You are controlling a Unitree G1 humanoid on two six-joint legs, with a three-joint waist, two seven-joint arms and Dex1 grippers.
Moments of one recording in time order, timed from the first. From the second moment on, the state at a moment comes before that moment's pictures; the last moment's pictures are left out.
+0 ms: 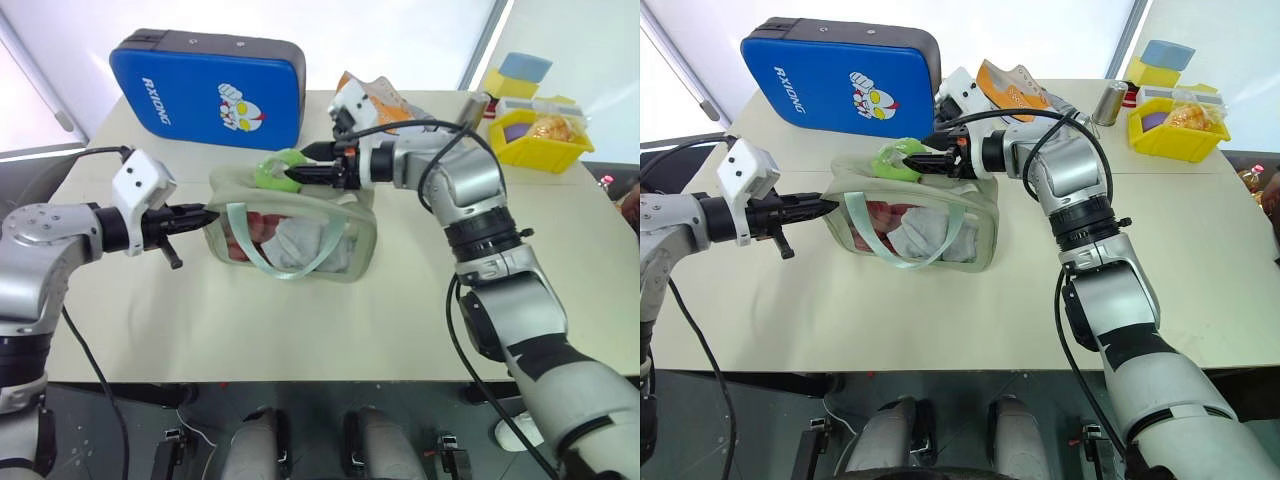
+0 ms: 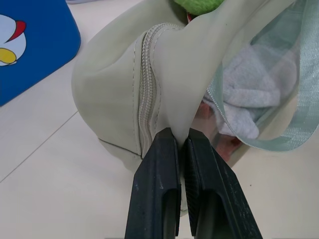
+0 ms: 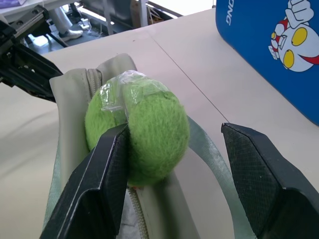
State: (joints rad) left arm -0.48 0.93 0.14 -0.17 -0.42 0.65 -0.96; right arm -1.20 -0.31 0.17 0.47 0.30 0.68 0.92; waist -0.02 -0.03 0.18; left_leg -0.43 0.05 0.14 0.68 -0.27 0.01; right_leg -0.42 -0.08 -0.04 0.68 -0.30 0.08
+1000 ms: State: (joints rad) left arm -0.45 0.88 0.15 -0.20 -0.45 0.67 -0.91; right arm -0.70 -0.77 -0.05 -0.07 0.28 0.96 0.69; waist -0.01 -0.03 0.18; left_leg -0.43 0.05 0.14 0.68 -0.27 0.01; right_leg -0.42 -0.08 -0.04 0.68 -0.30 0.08
